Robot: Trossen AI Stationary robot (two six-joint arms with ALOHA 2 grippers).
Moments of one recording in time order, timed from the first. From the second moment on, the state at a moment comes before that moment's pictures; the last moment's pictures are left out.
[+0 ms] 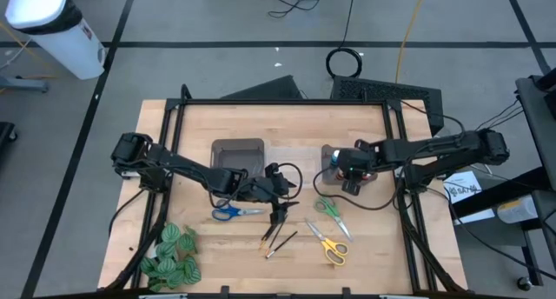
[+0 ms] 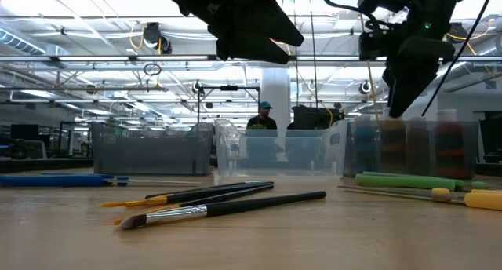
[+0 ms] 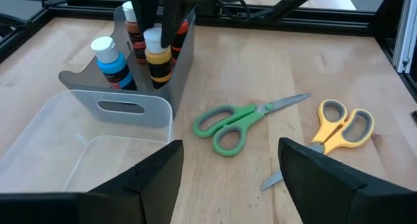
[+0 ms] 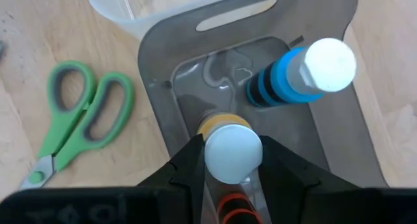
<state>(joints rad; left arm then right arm) -0.23 1.73 1.14 0.08 -0.27 -0.18 0.01 1.18 0.81 -0.85 0.18 0.33</state>
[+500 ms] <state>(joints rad) -0.23 1.73 1.14 0.08 -0.27 -0.18 0.01 1.18 0.78 -0.81 0.18 0.33</state>
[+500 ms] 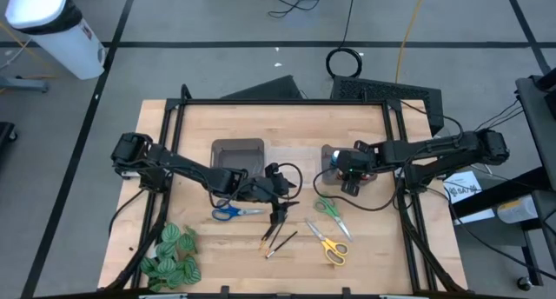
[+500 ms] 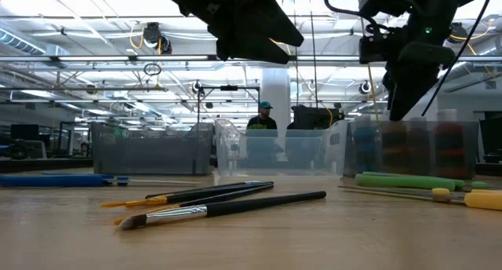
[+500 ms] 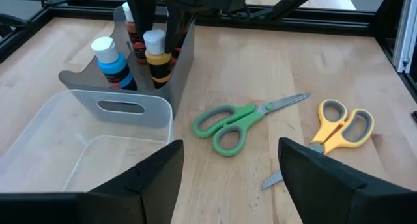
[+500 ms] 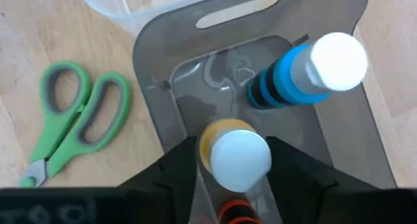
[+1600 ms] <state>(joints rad) -0.23 1.73 1.14 0.08 -0.27 -0.18 0.36 0.90 0.72 -0.40 0.18 0.35</state>
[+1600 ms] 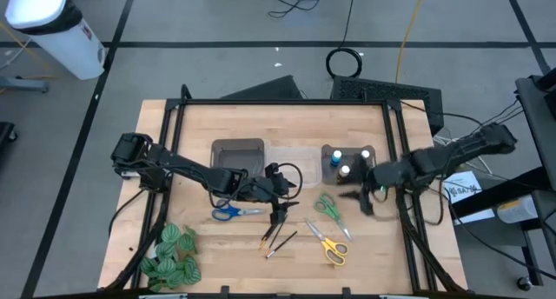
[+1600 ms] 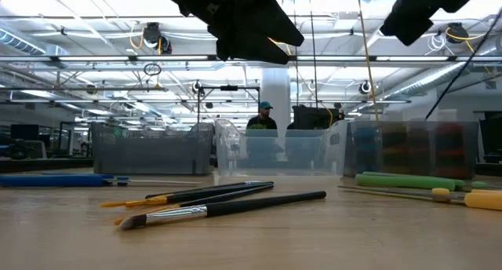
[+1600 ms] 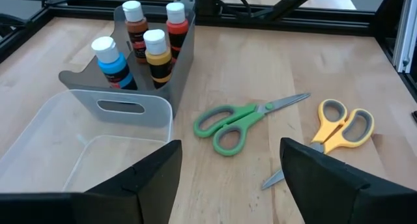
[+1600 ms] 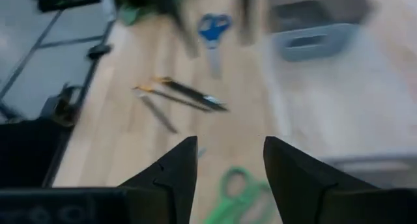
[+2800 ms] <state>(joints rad) -0.24 1.40 0.75 0.38 -0.22 -0.14 0.56 1.59 0.80 -0.58 0.47 0.86</state>
